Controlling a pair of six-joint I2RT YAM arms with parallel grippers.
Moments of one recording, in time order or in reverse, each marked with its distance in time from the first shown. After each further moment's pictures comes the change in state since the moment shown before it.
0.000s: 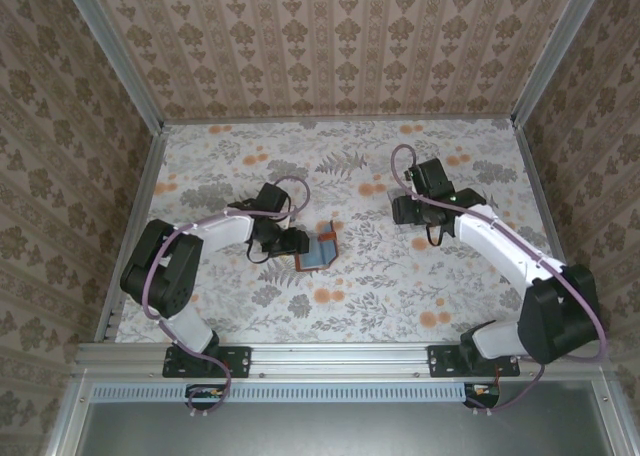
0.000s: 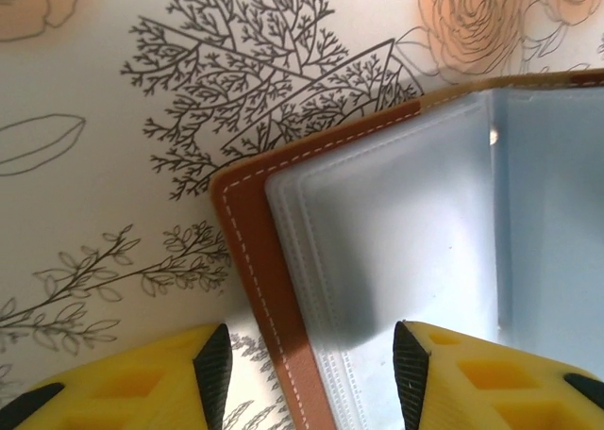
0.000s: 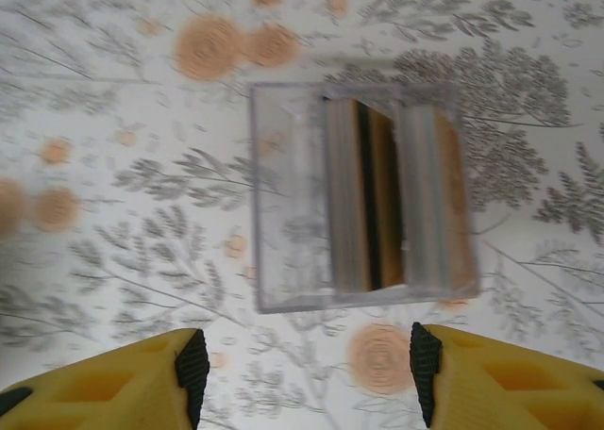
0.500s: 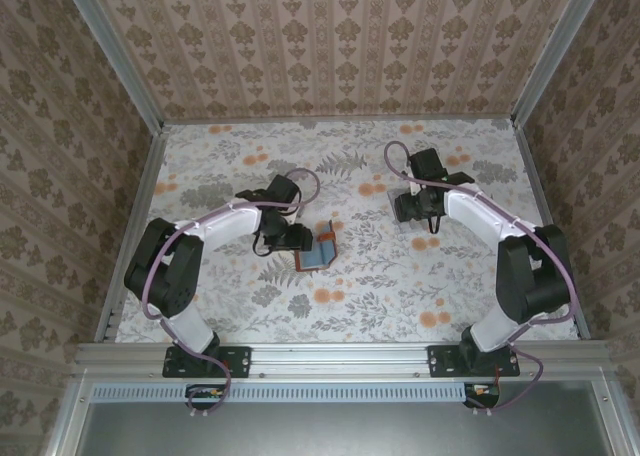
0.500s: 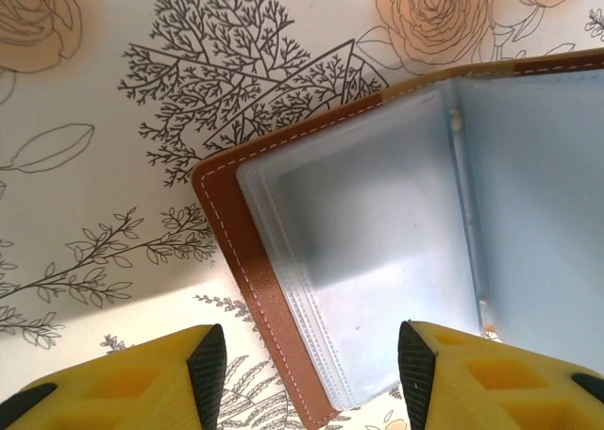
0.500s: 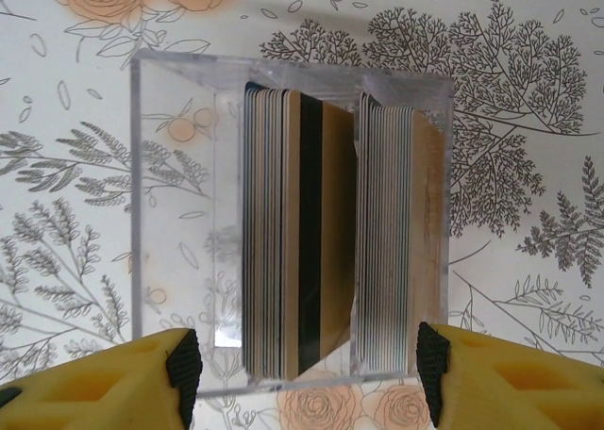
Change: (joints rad) left arm -0.062 0.013 0.143 -0.183 -0.105 0.037; right arm -0.079 0.227 0.108 -0.021 -0.030 -0.139
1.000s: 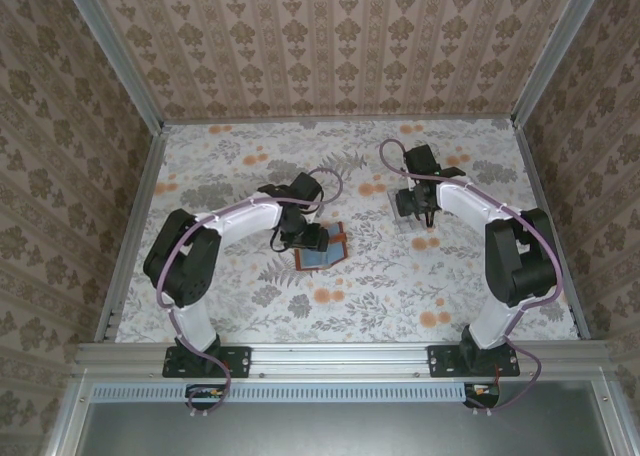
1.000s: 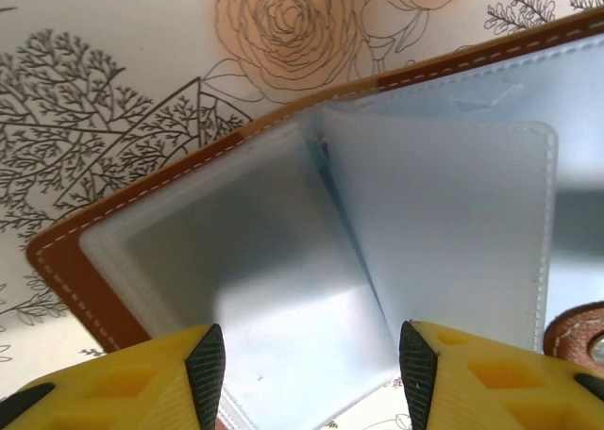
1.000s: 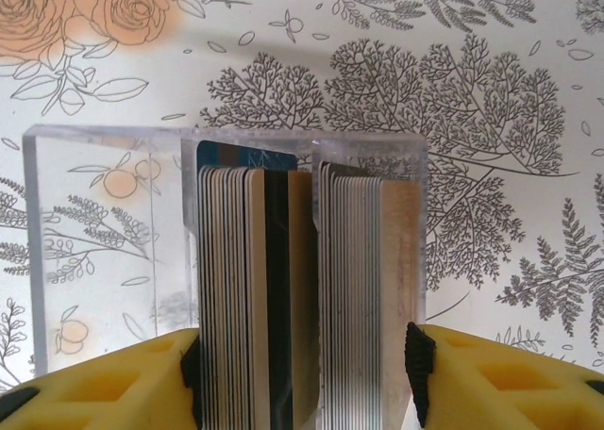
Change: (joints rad) left arm -0.101 0.113 0.142 -0.057 -0.032 0.007; right arm -0.009 0.103 0.052 0.040 0.073 -0.005
